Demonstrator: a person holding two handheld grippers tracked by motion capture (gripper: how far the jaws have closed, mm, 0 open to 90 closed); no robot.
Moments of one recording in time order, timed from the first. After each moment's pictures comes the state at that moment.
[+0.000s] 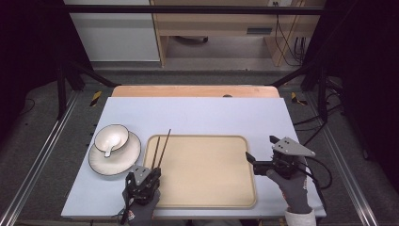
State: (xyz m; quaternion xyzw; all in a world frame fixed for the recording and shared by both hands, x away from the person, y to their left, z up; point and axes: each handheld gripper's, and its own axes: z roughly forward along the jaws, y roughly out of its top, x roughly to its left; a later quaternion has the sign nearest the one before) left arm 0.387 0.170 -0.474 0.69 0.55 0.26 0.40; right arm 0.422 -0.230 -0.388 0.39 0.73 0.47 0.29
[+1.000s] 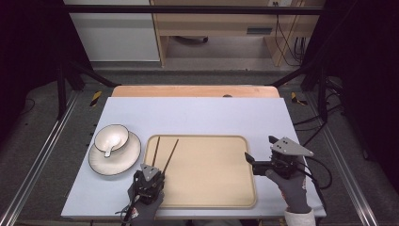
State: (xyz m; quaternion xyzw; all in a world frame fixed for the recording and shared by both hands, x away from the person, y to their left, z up) left arm 0.395 0.159 -0.480 0.73 0.54 0.24 0.34; right arm 0.423 -0.228 -0.389 0.39 0.74 0.47 0.29
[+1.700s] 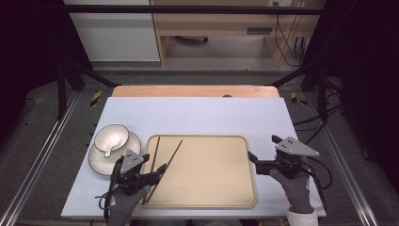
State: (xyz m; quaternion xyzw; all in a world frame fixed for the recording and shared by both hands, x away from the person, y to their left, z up) left arm 0.402 0.201 -0.414 0.75 0.42 0.22 0.45; right arm 0.422 -0.236 -0.387 0.39 0.73 0.48 0.29
